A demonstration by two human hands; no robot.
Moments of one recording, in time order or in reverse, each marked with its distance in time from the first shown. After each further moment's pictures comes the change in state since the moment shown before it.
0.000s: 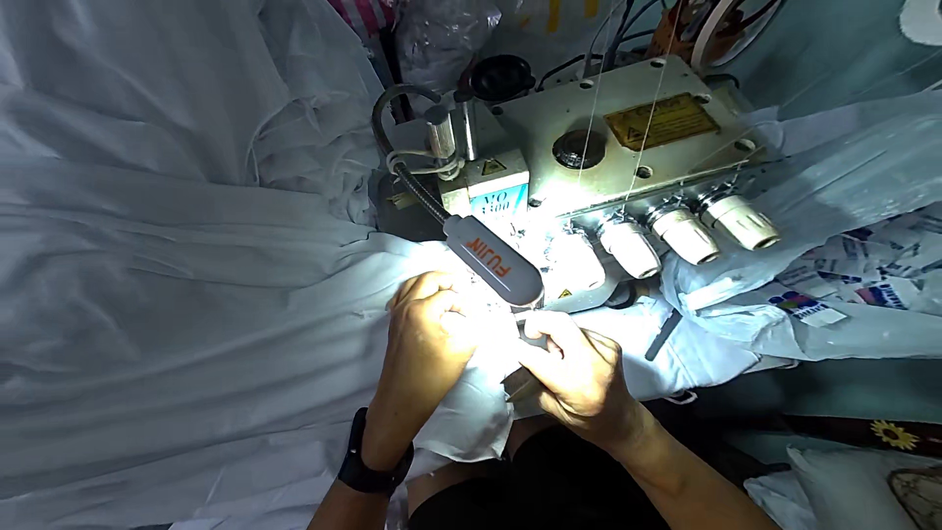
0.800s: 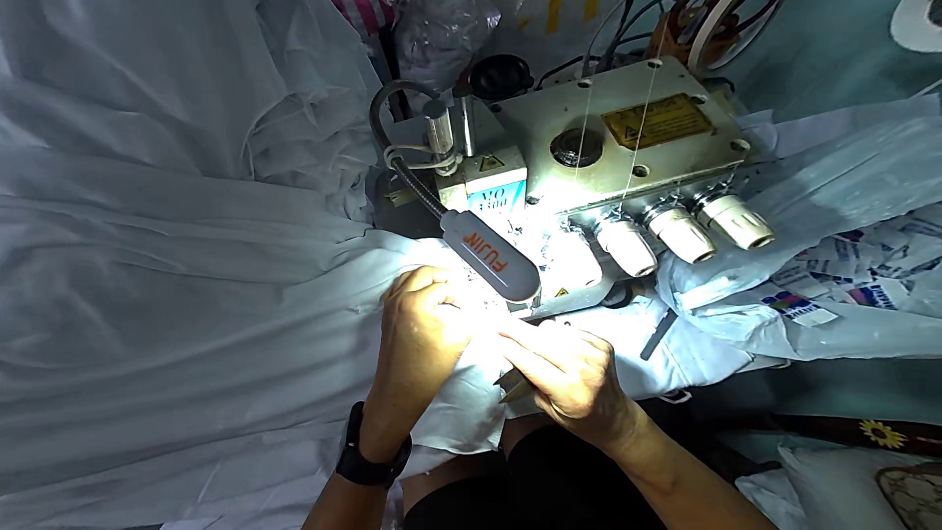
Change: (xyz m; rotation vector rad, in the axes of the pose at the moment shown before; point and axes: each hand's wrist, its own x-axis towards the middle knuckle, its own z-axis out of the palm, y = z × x) left_hand 0.005 -0.001 0.002 0.009 0.039 -0.009; right_hand -0.003 0.002 0.001 -0.062 -0.032 -0.086
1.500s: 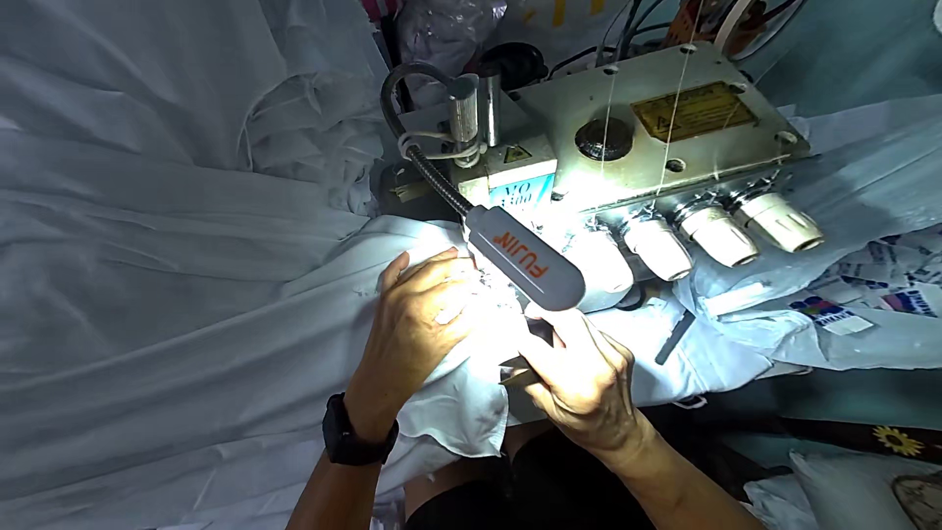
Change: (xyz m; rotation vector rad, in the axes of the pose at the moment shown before) left_hand 0.007 -0.029 -0.009 0.043 -0.057 0.302; right_hand 0.008 -0.013 0.005 -0.103 0.001 0.189
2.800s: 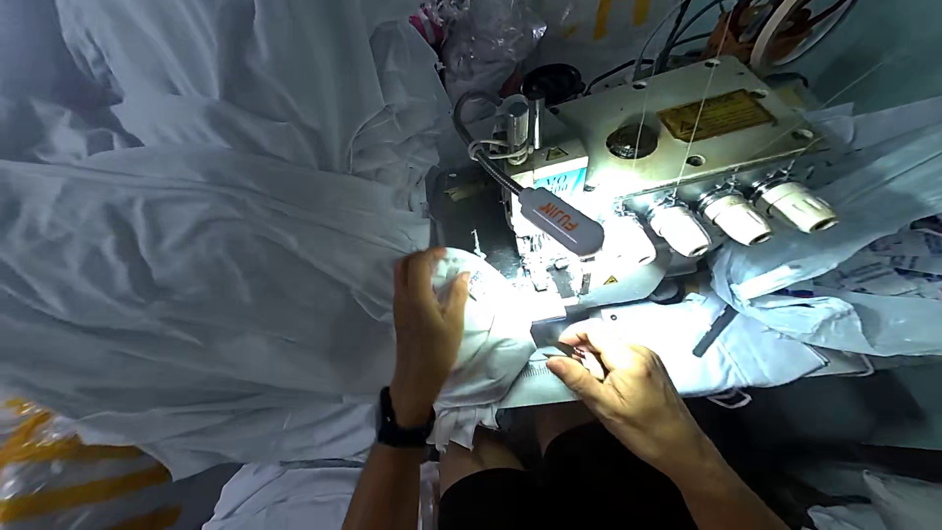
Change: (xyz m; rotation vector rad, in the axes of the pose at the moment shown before) left_hand -0.021 0.018 -0.025 0.095 0.202 -0.387; right_hand -0.013 -0.022 -0.028 0.302 -0.235 0.395
